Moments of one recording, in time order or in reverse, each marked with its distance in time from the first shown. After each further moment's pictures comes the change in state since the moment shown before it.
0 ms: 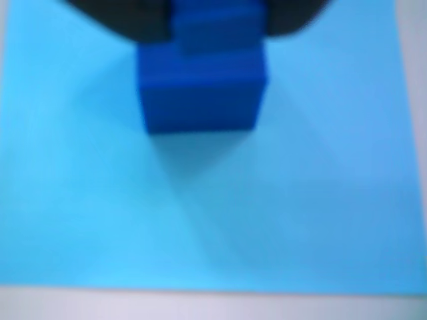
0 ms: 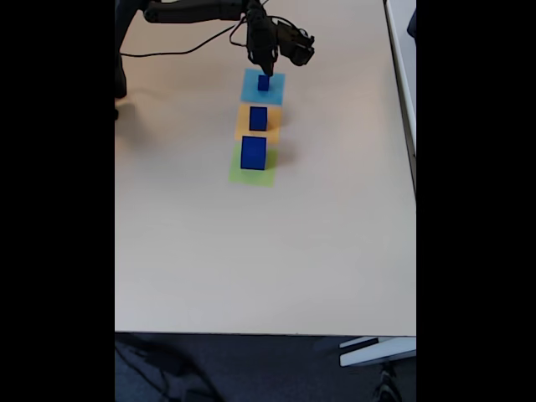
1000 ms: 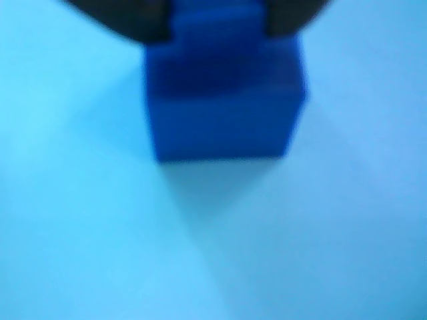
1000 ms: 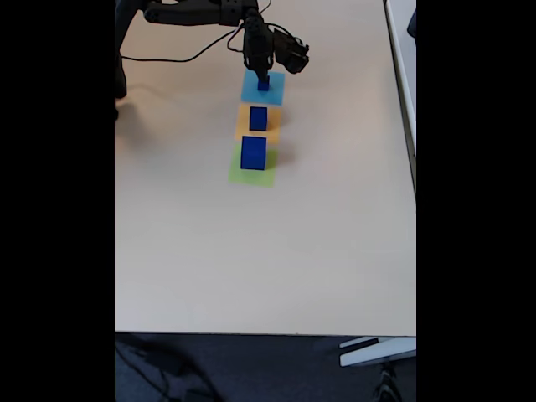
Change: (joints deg) arm 0.0 0.1 4.9 -1.9 0.3
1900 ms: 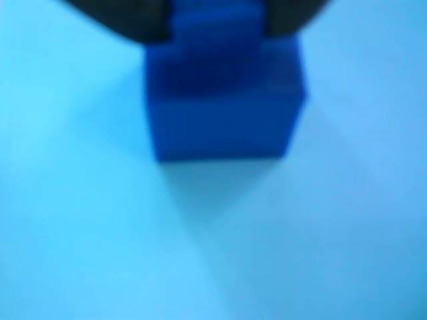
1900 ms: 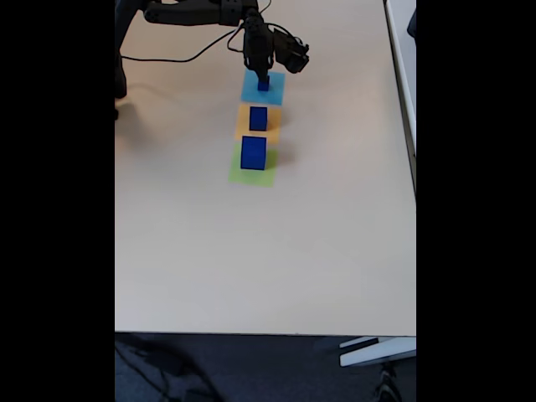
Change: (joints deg) arm 0.0 0.0 0.0 0.0 -0.4
